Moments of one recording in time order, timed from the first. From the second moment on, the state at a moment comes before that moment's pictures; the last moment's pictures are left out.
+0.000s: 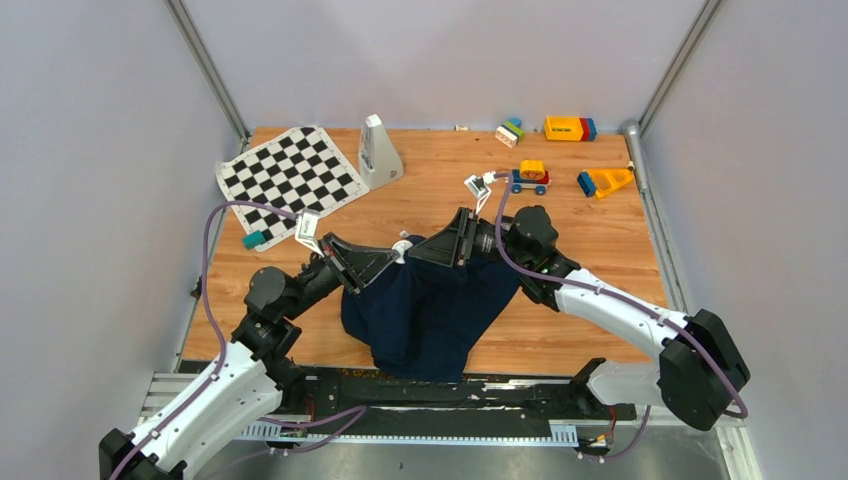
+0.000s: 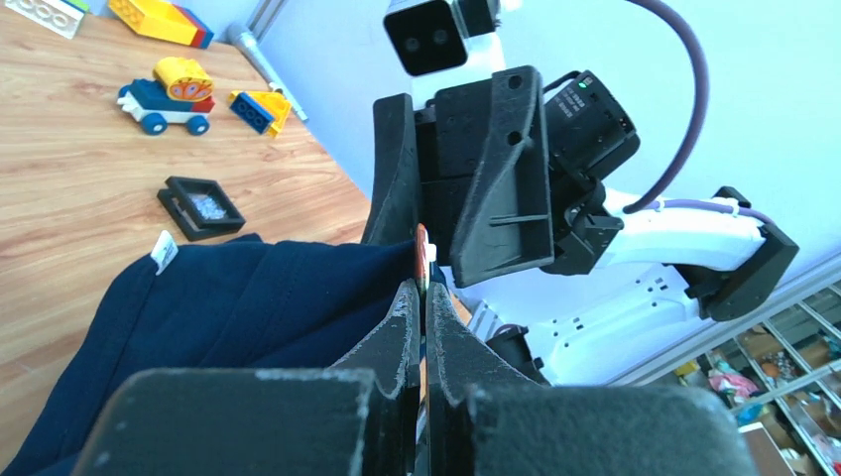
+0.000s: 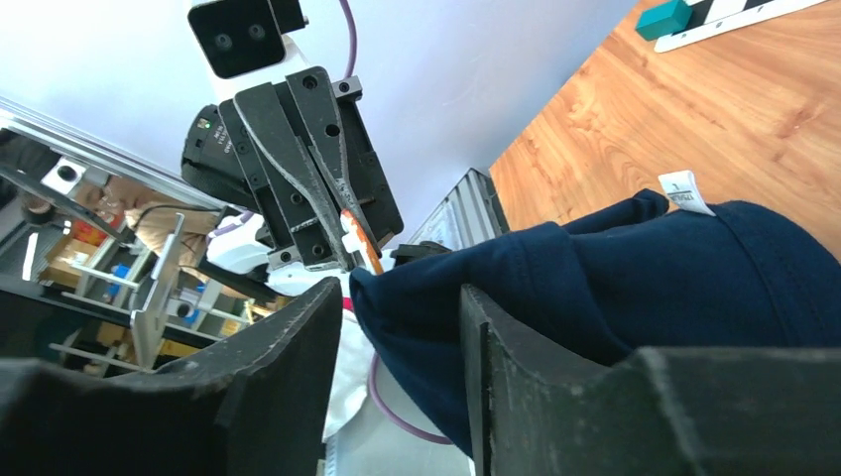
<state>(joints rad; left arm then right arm) -0.59 0.58 0.42 0.40 0.34 -0.83 0.72 1.25 0.76 0.58 -0.63 1.00</state>
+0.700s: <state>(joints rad) -0.58 0.60 0.39 0.47 0.39 -0.82 0.71 1.36 0.75 0.78 -0.74 1.13</state>
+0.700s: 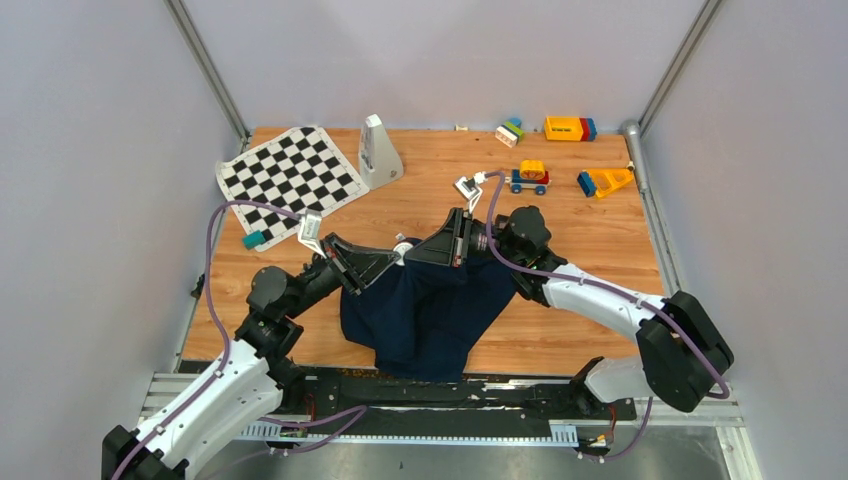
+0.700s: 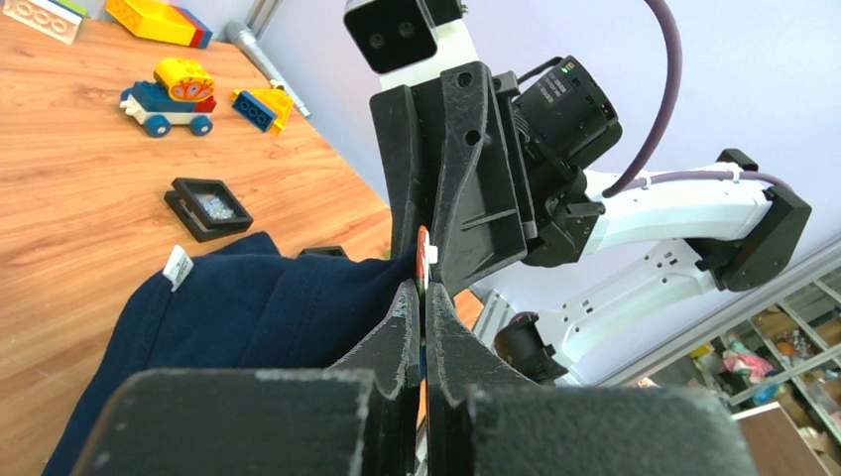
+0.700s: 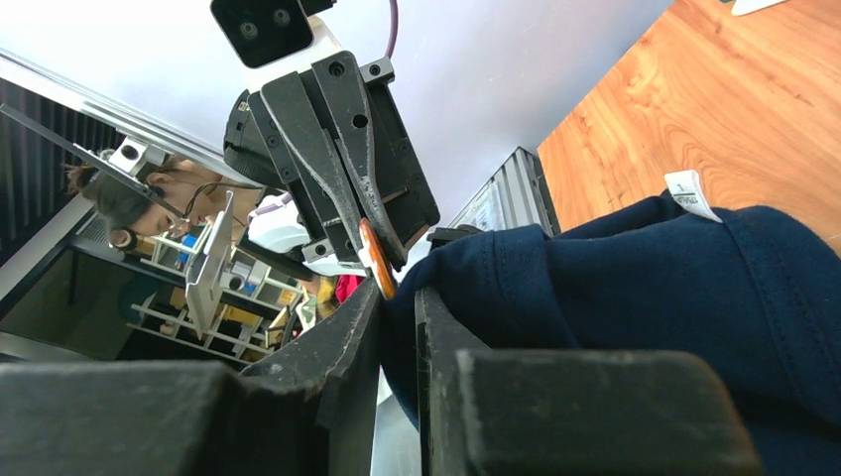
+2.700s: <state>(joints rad) -0.61 0.68 0.70 -0.45 0.11 -0.52 0.88 1.37 0.74 0.32 -0.43 0.69</state>
